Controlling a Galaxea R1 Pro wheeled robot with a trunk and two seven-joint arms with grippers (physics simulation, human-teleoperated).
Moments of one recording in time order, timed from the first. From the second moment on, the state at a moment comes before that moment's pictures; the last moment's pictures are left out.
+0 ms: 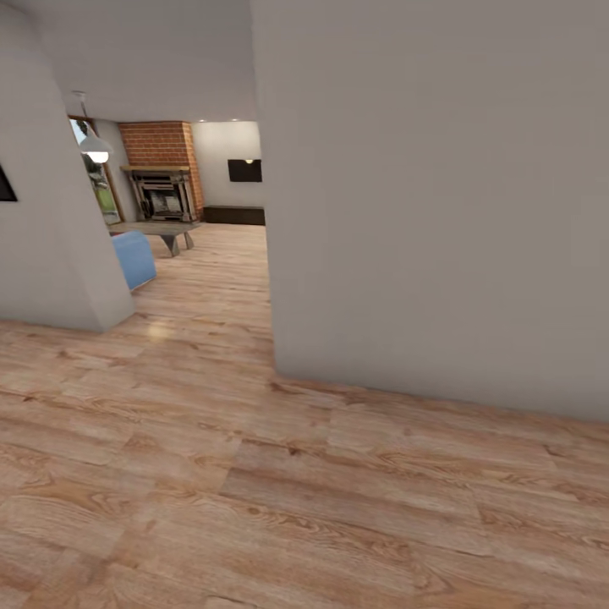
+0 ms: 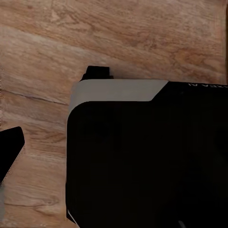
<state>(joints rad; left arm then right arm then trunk) -0.26 -0.06 0.00 0.00 0.07 0.07 0.09 -0.19 0.06 0.57 0.02 -0.37 -0.12 -0.17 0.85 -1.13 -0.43</state>
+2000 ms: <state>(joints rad) -0.26 -0.06 0.00 0.00 0.07 0.06 0.10 -0.19 0.05 0.57 0.02 -0.37 -0.12 -0.17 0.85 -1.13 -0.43</state>
